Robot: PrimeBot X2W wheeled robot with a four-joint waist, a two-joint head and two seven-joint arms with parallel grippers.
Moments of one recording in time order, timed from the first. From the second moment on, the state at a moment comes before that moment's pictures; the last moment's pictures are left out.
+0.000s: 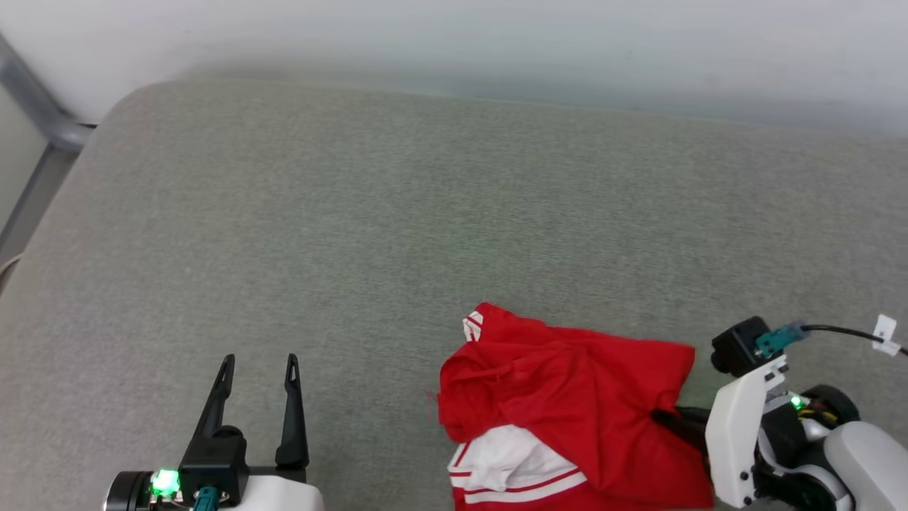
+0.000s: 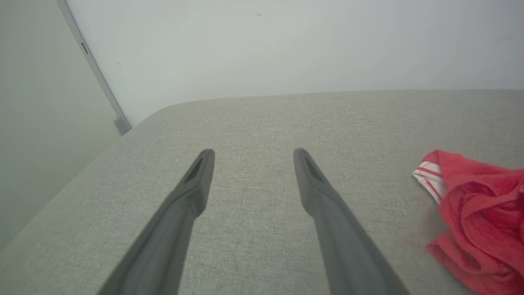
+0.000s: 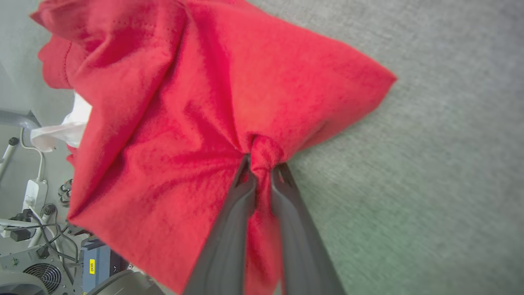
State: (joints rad) left arm 0.07 0.09 -0.07 0.01 -0.01 0.10 -0.26; right arm -0.29 -0.51 0.52 0.21 0.79 0.13 0.57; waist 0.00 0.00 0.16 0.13
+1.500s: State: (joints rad) left arm -0.12 0.18 -0.03 -0.14 0.01 0.11 -0.26; right arm -0.67 -0.78 0.18 0.49 0.54 0.13 0.37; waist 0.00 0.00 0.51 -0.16
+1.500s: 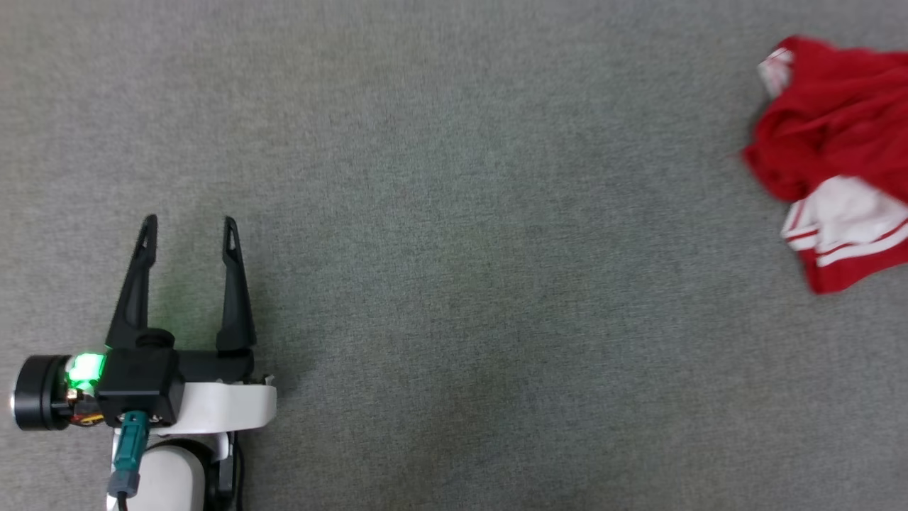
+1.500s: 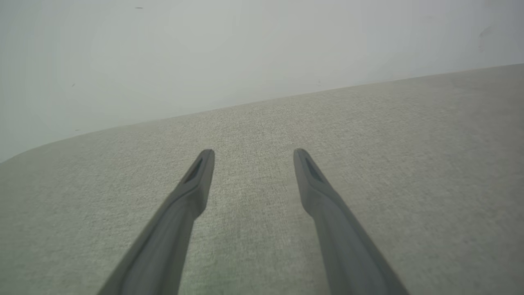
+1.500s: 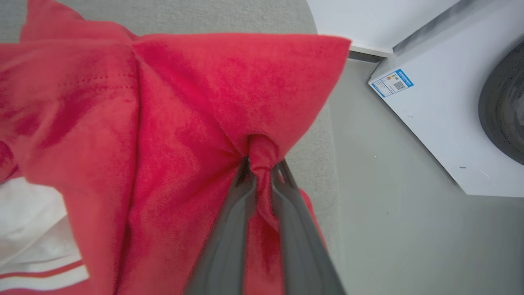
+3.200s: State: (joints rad) left arm 0.09 0.12 -0.06 -0.03 -0.03 0.15 -0.26; right arm -0.24 -0.28 -0.02 0.02 0.22 0.13 -0.17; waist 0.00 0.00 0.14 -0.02
